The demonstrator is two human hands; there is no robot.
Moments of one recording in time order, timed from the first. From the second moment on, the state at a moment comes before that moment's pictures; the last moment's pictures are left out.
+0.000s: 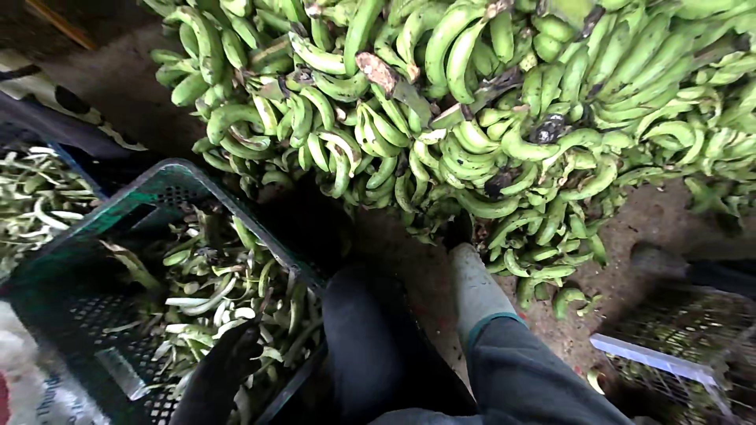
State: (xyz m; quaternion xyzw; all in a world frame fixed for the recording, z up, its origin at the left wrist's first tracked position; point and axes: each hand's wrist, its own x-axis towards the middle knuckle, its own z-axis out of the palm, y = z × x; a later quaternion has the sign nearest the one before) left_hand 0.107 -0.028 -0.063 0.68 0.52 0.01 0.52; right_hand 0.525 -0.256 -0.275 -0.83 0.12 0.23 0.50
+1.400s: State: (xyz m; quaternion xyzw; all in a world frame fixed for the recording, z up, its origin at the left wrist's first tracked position) left_hand 0.026 0.019 -0.032 0.86 0.34 0.27 0.27; right_hand 0.236 -0.017 -0.011 -0.72 -0.55 0.32 0.29
